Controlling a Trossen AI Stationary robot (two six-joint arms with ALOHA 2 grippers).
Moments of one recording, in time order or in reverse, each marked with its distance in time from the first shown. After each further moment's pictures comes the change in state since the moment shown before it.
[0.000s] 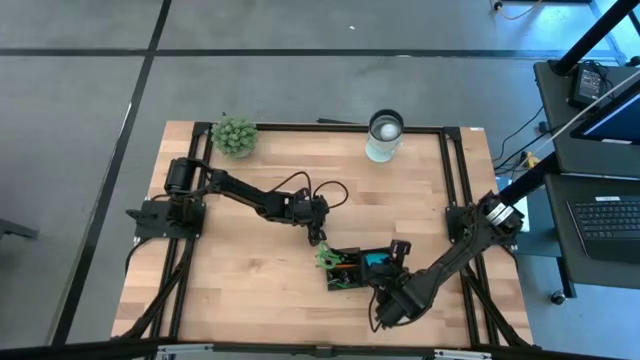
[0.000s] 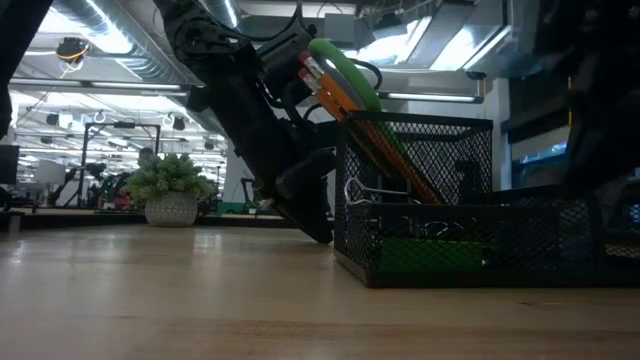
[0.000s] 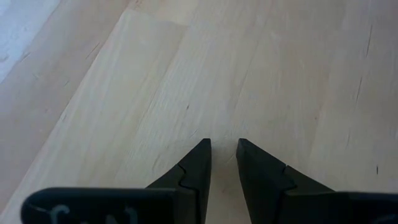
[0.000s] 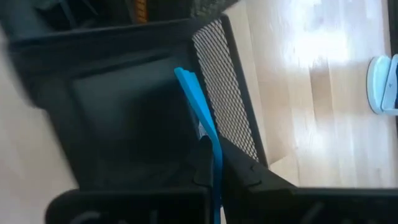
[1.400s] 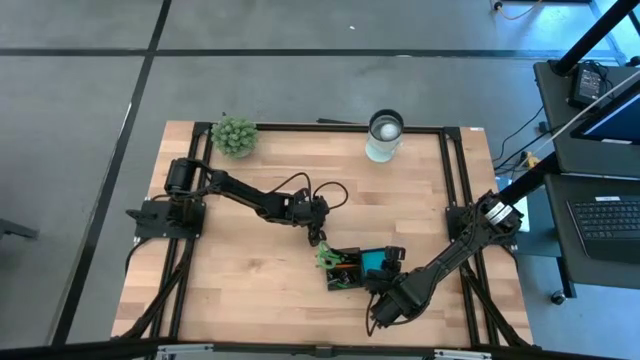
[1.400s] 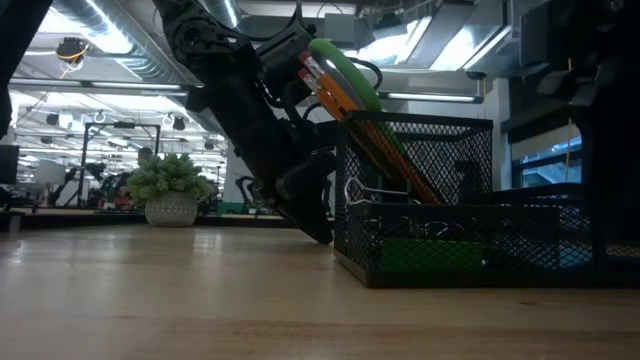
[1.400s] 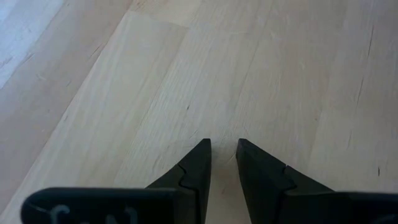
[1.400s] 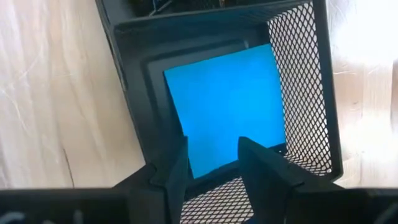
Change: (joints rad) left arm -0.005 0.001 -0.001 0.017 -0.023 0.000; right arm -0.024 0.000 -0.011 0.135 -0.187 -0.106
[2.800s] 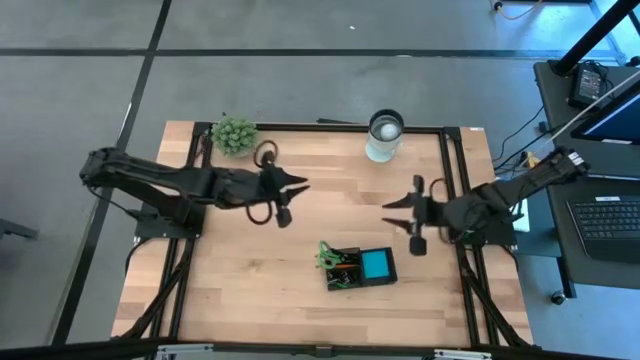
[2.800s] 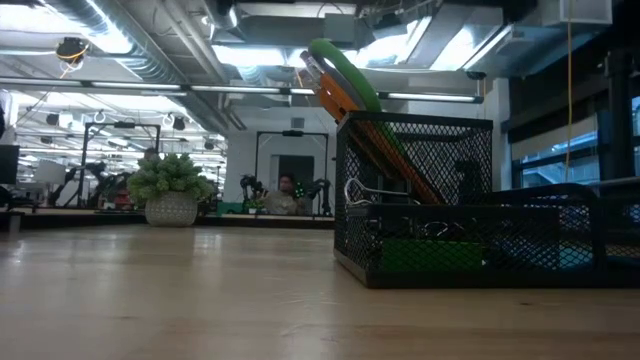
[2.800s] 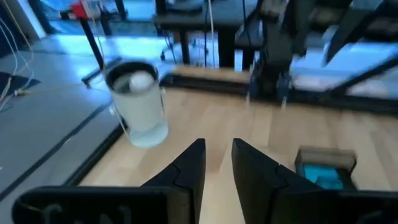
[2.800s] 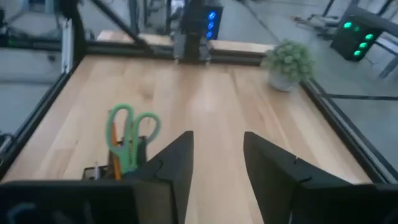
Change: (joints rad) left arm -0.109 -0.729 -0.001 -0.119 -0.240 0.244; right arm -0.258 -0.999 -0.461 0.692 0.150 -0.733
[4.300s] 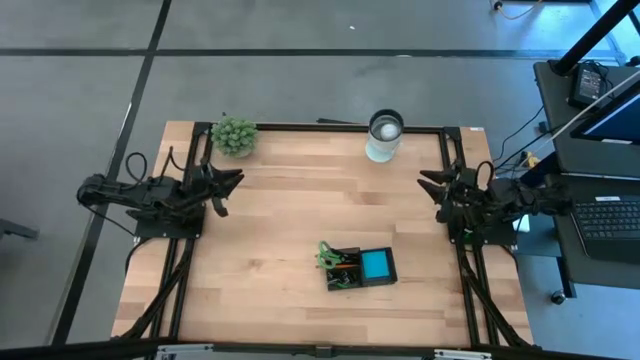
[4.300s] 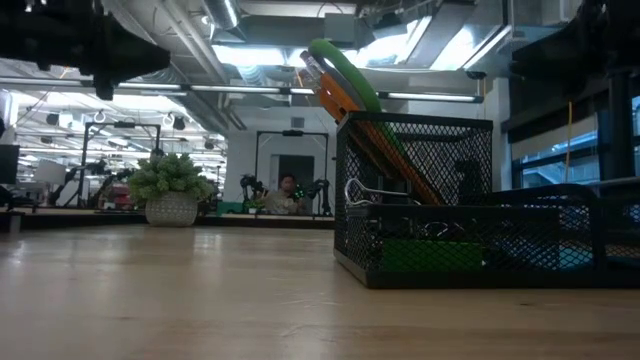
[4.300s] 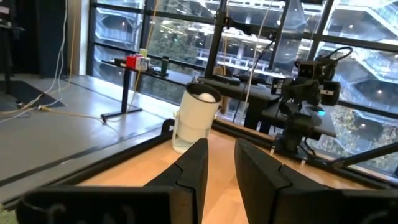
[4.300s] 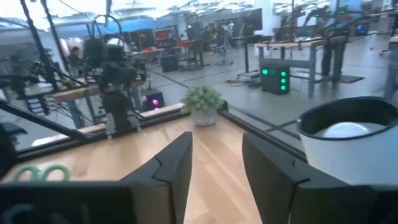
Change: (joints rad) left arm -0.018 -1.126 -0.861 0.185 -0.156 -0.059; right arm -0.254 -0.931 -0.567 0.096 0.057 0.029
